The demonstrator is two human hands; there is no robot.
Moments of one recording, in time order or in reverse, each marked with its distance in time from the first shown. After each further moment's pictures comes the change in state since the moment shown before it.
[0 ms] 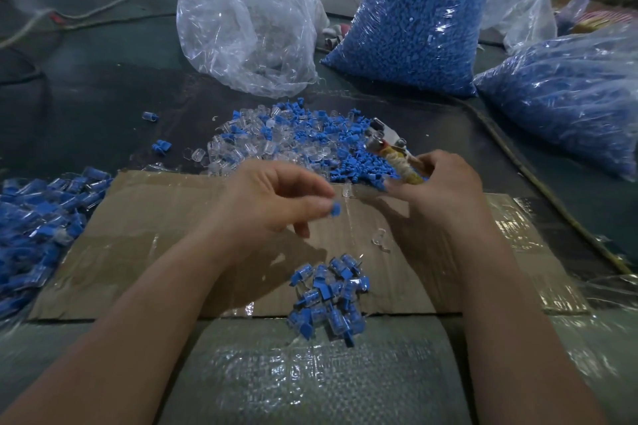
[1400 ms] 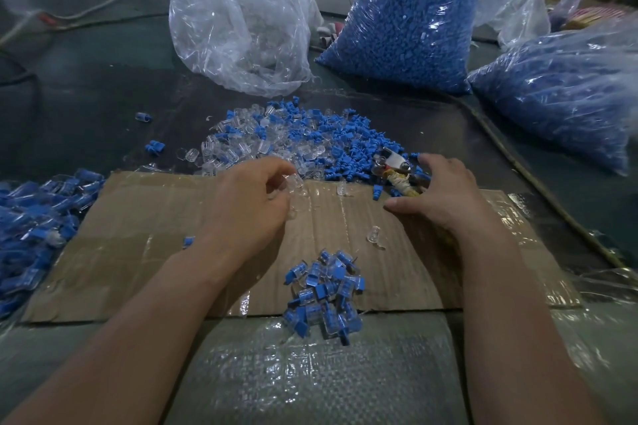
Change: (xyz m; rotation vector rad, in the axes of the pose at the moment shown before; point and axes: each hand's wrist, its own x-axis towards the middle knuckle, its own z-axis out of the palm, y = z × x) left_hand 0.013 -0.022 0.002 0.743 0.333 0.147; right_hand 0.006 0.017 -0.003 -0.118 -0.156 0.072
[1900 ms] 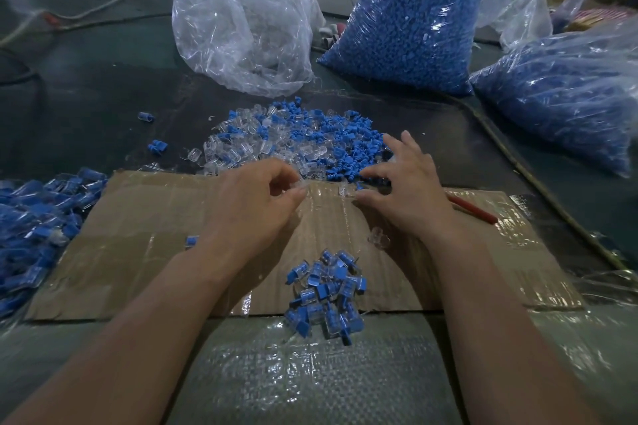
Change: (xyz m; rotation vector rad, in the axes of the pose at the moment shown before) left_hand -0.001 0.006 -0.001 0.005 -0.018 -0.012; right_hand -0.004 -0.032 0.018 -0.133 0.013 -0.360
